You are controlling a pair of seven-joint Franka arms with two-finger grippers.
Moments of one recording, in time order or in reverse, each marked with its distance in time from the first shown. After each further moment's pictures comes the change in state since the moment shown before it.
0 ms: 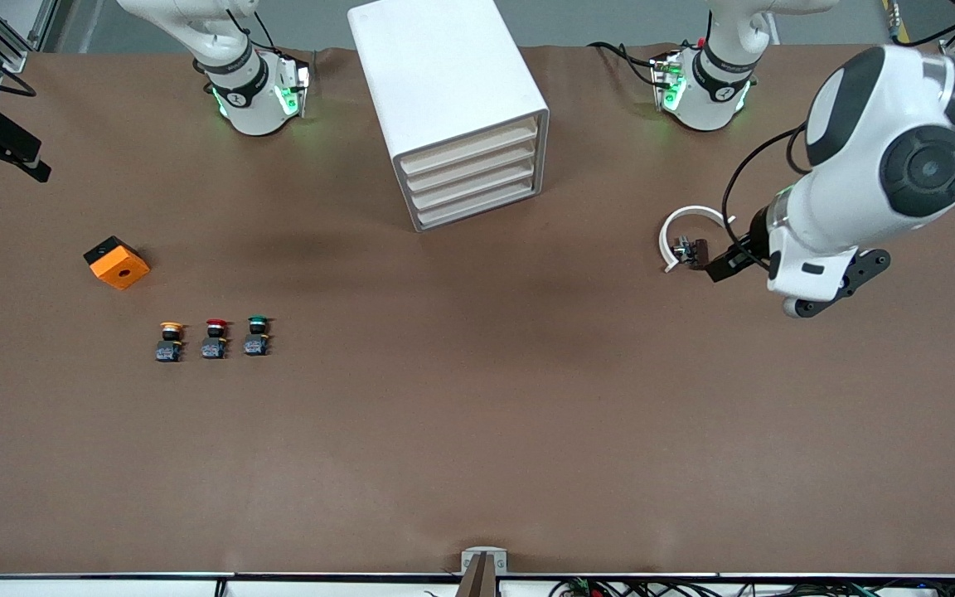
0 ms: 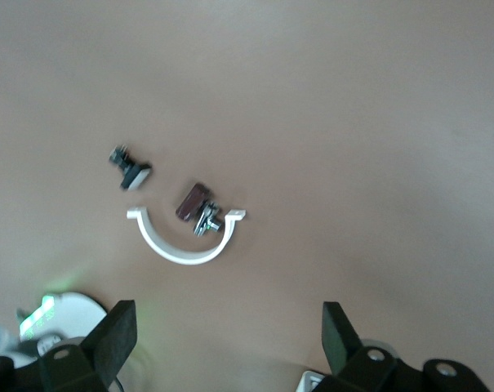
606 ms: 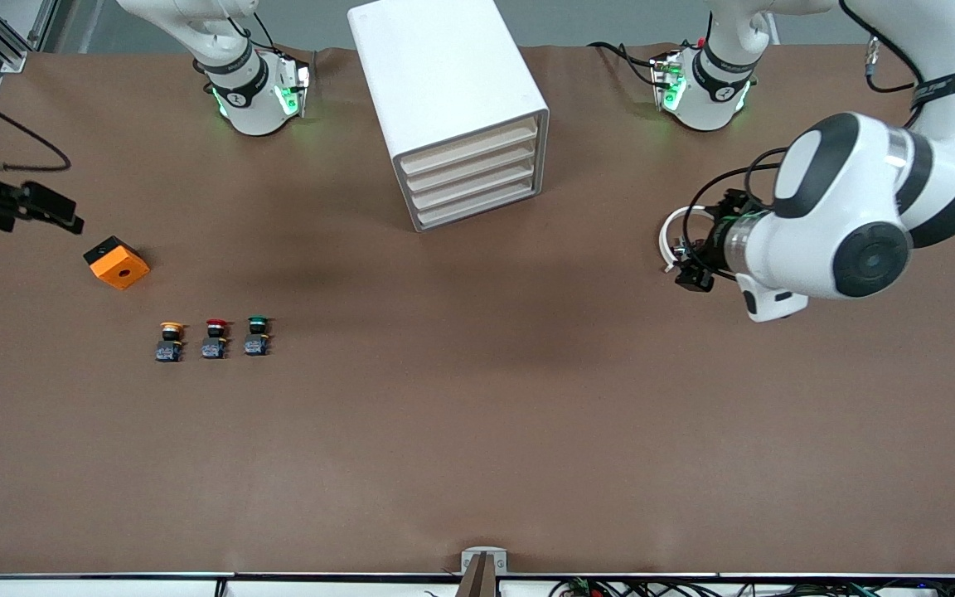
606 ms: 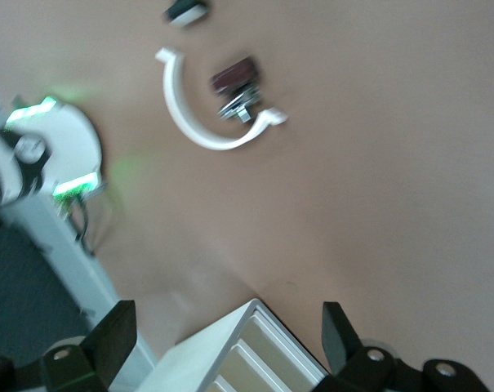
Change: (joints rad) left arm -0.040 0.129 -0.002 0.053 -0.197 -0.151 -0.575; right arm -0.002 0.218 0.002 0.042 -0.001 0.034 0.000
